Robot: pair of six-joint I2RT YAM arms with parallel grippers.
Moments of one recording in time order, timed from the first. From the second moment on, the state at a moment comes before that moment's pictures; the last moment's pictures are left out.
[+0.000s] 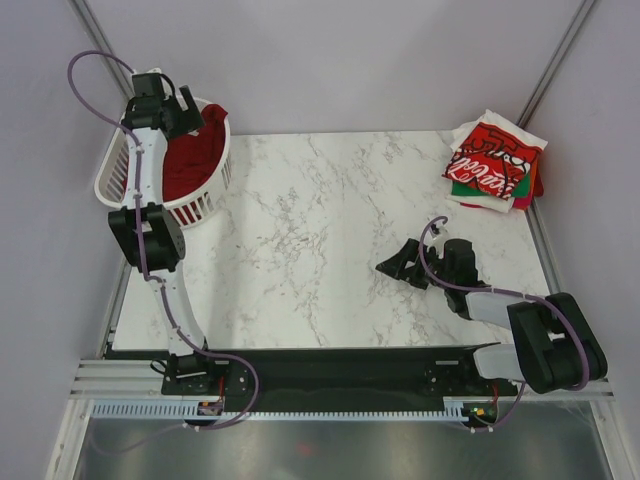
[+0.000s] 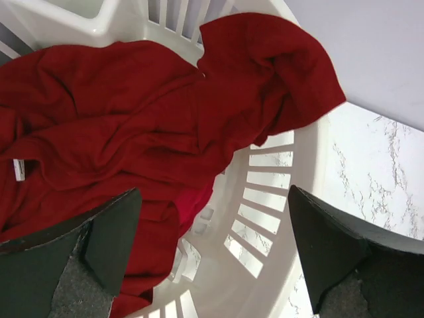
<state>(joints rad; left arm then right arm) 0.14 2.21 2.31 -0.73 -0.01 -0.24 0.21 1.31 0.27 0.51 -0.52 0.71</state>
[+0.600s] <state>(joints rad) 0.16 2.50 2.35 -0.48 0.22 -0.30 0.21 1.37 0.30 0.51 -0.53 0.71</state>
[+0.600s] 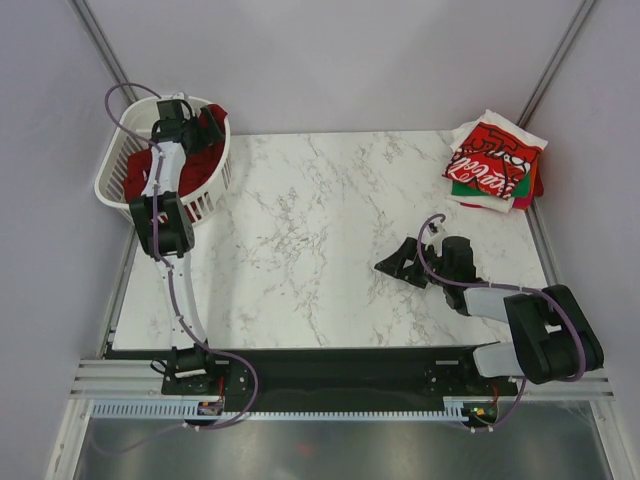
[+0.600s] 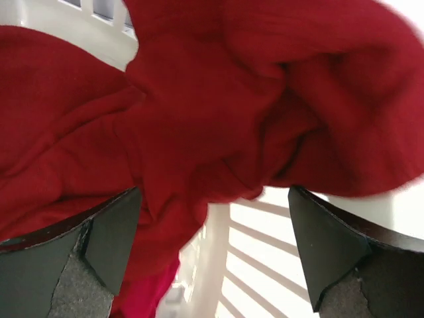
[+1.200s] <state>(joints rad) 0.16 2.58 2.40 -0.36 0.21 -0.35 0.21 1.41 0.33 0.51 -0.55 0.71</state>
